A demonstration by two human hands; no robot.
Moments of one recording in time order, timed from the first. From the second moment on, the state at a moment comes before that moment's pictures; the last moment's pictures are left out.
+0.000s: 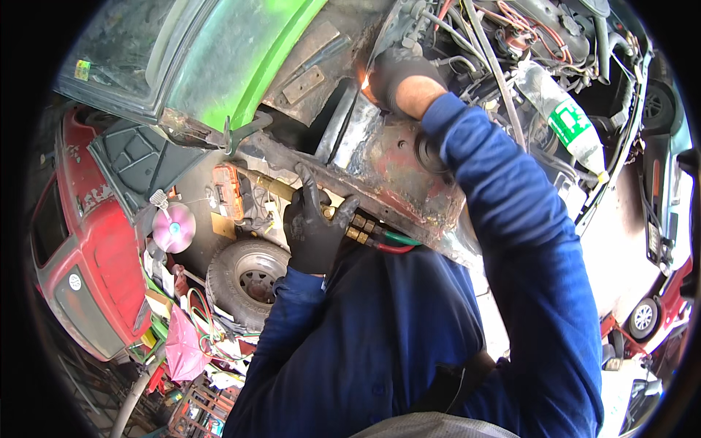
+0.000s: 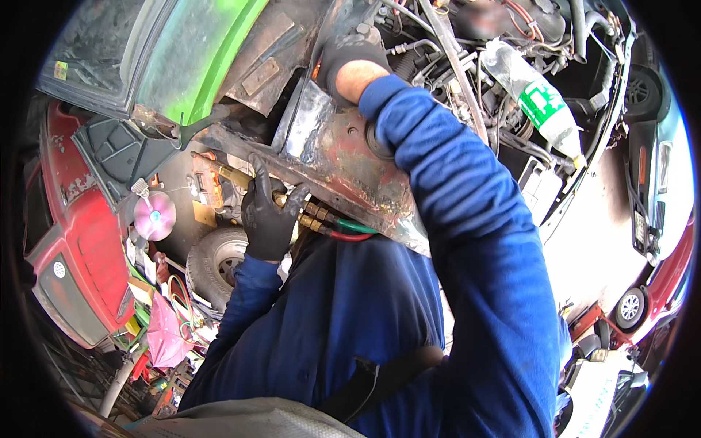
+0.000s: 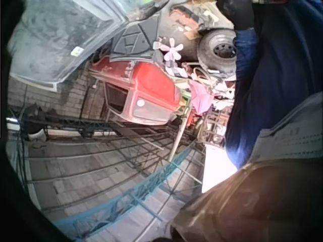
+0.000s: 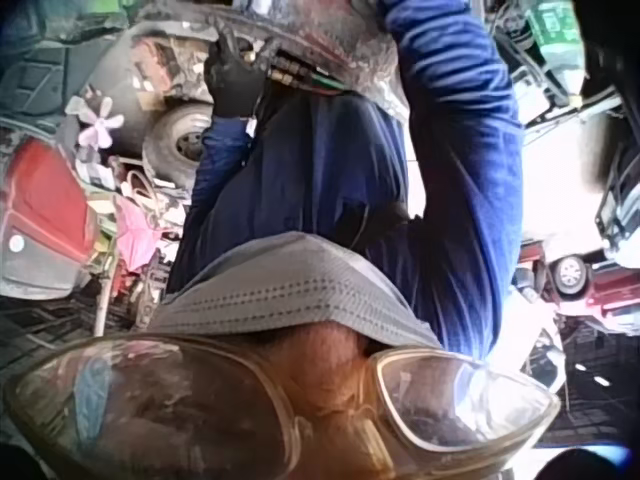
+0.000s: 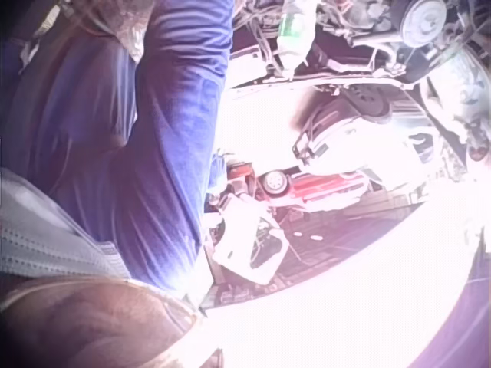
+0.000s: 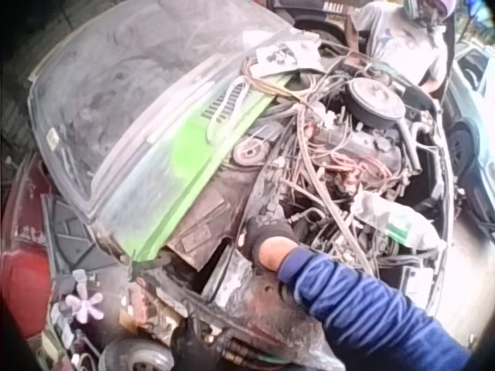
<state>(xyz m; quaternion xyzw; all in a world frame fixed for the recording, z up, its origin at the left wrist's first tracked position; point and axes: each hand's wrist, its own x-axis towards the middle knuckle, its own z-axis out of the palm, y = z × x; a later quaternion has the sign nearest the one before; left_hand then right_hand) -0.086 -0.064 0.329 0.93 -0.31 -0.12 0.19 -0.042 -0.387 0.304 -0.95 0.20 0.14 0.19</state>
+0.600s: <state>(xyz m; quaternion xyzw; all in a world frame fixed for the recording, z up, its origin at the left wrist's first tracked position) -0.084 -0.066 0.328 0.92 -0.31 -0.12 0.22 -0.069 -0.401 0.274 -0.99 0.00 0.09 0.07</state>
